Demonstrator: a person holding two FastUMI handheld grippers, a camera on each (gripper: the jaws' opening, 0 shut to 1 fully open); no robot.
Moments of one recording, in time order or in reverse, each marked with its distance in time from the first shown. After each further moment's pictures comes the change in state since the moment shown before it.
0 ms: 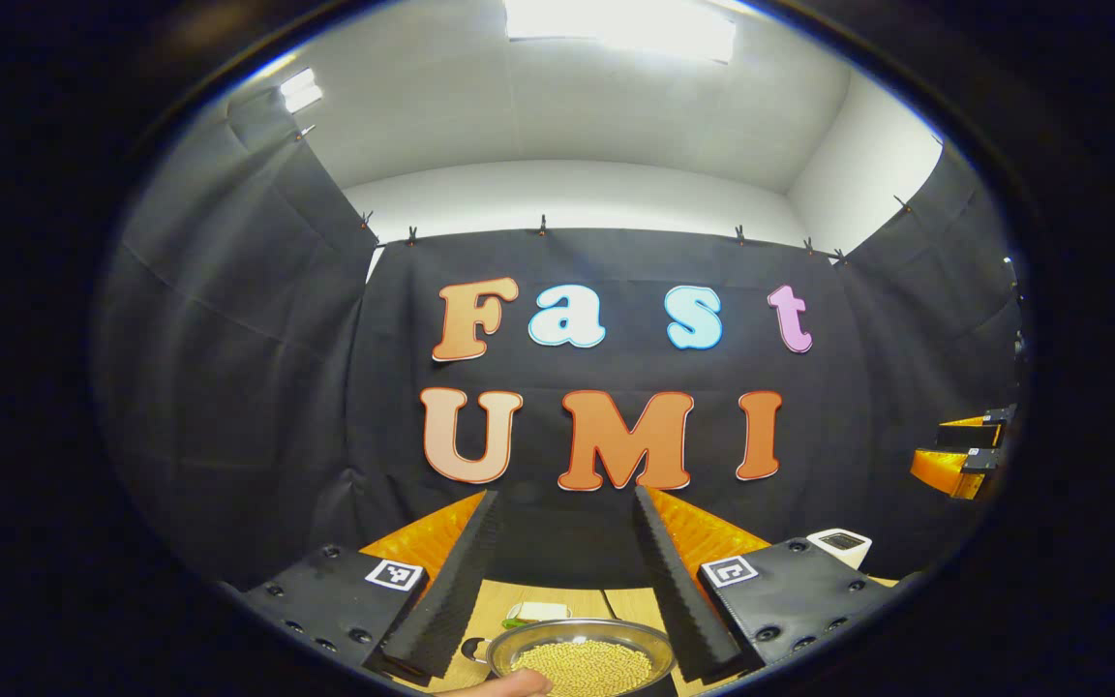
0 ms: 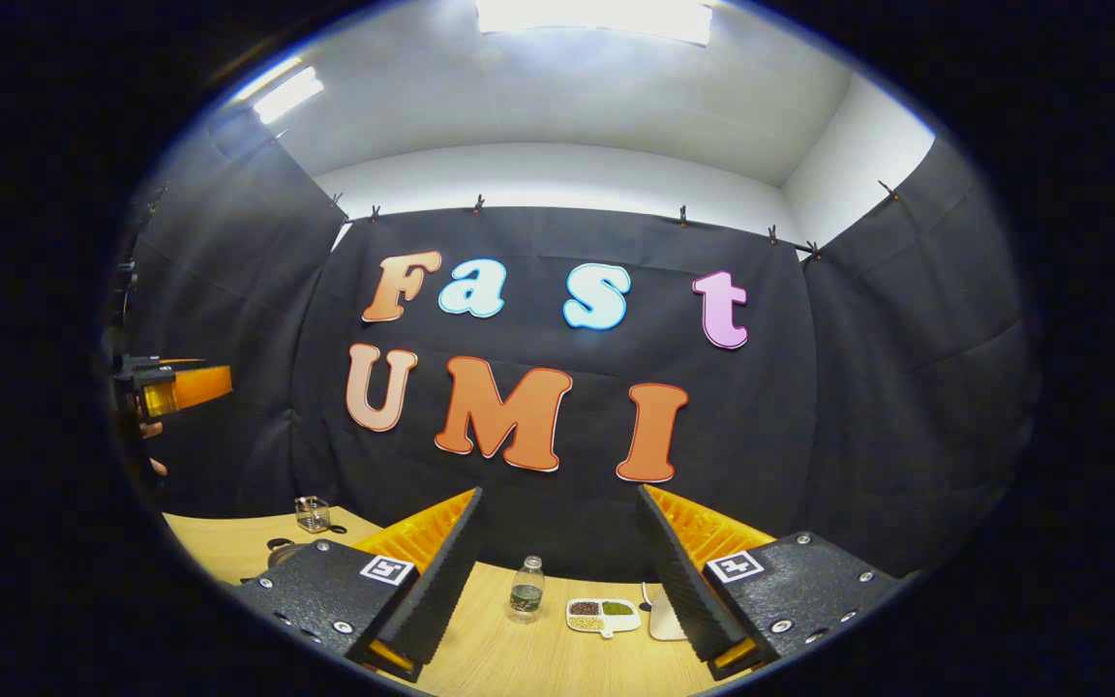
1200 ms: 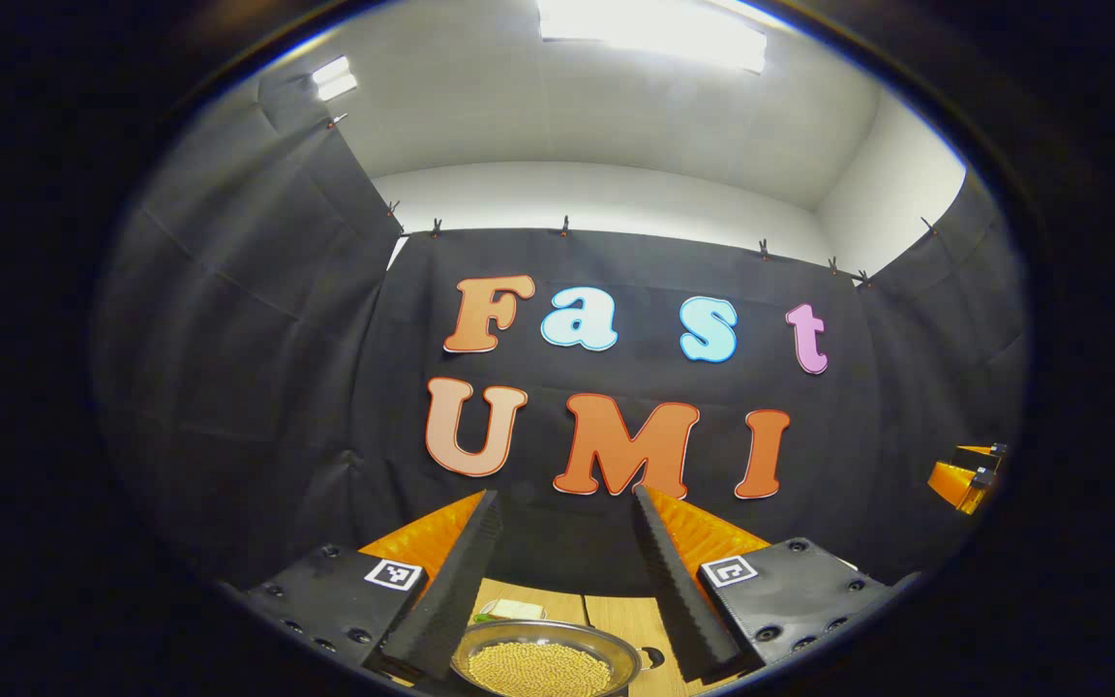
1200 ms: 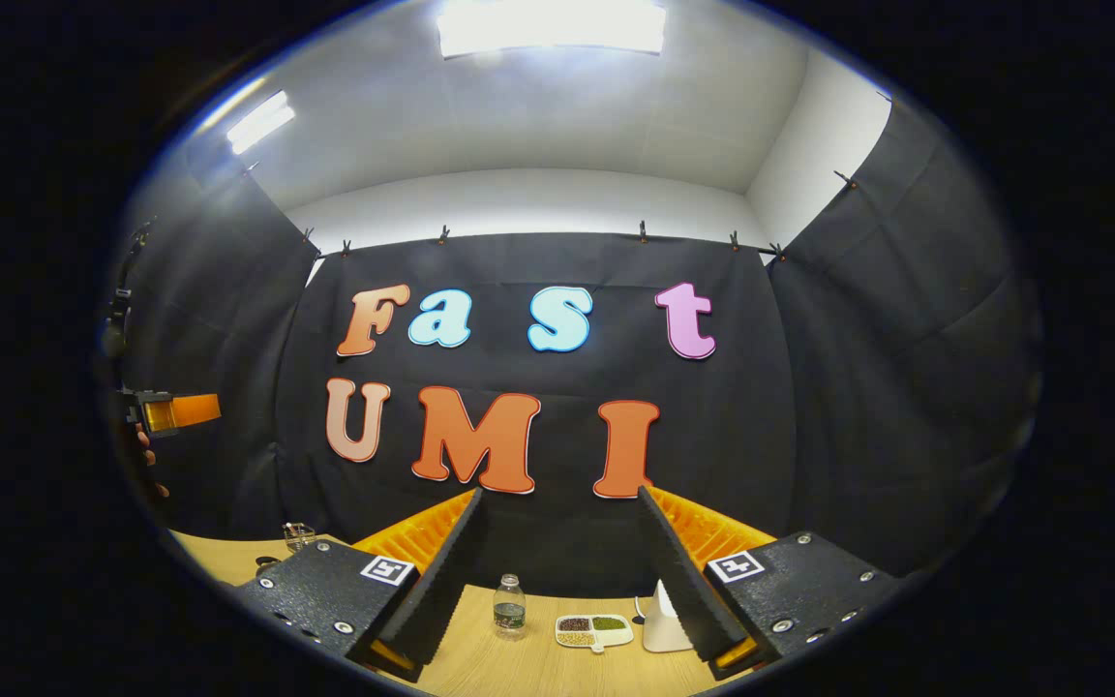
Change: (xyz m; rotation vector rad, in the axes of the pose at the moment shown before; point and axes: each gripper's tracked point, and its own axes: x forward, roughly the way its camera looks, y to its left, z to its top) left arm 0.007 -0.007 -0.008 -0.092 -0.001 0.103; right arm 0.001 -0.054 -0.007 0.062 -0.088 -0.062
